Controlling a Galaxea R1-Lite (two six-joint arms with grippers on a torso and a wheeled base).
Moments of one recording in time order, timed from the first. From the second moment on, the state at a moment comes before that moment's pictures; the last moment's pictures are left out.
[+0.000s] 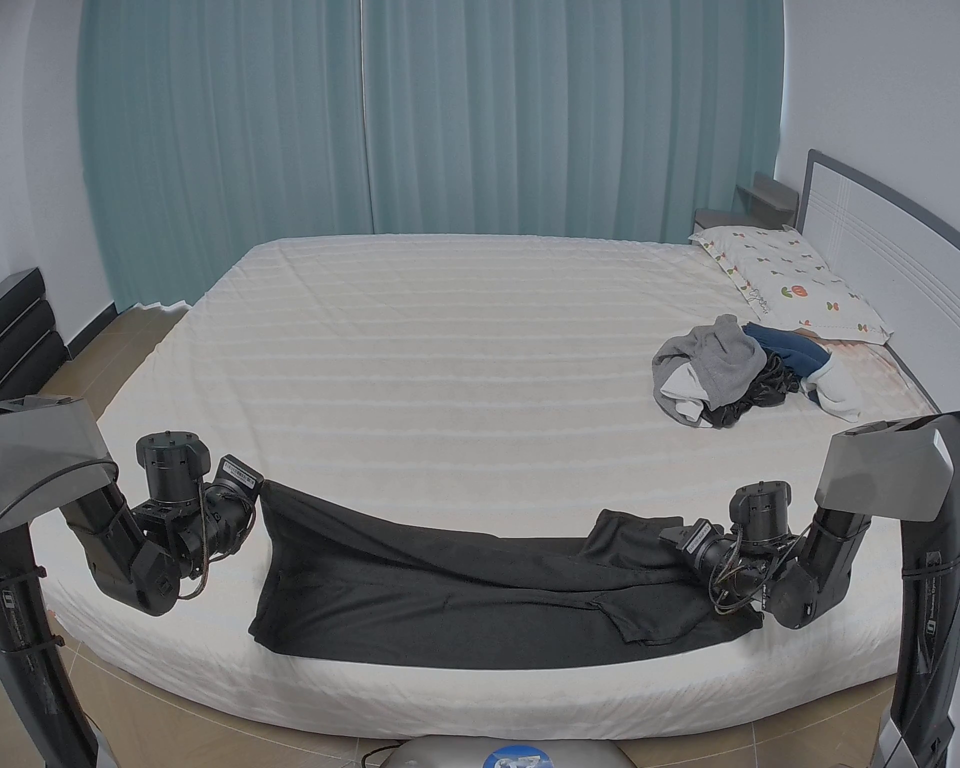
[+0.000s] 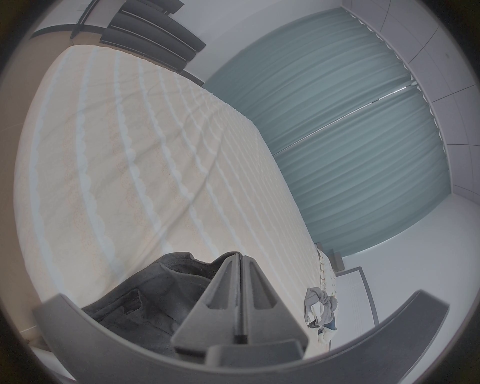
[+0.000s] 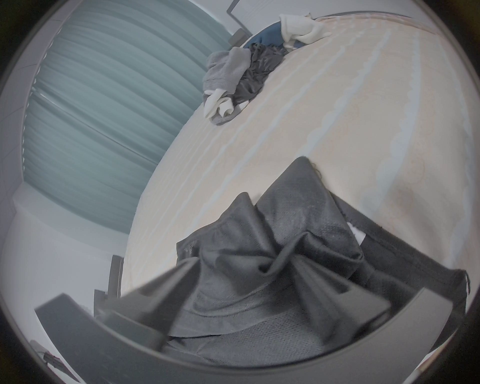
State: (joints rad) left arm -0.07 2.12 -0.58 -1.15 0.02 -1.11; right arm 0.23 2.38 -0.64 -1.15 0.01 0.95
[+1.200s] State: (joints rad) left arm -0.06 2.12 -0.65 -1.15 0.03 -1.11; right arm 0.15 2.24 -0.67 -1.41 -0.01 1.09
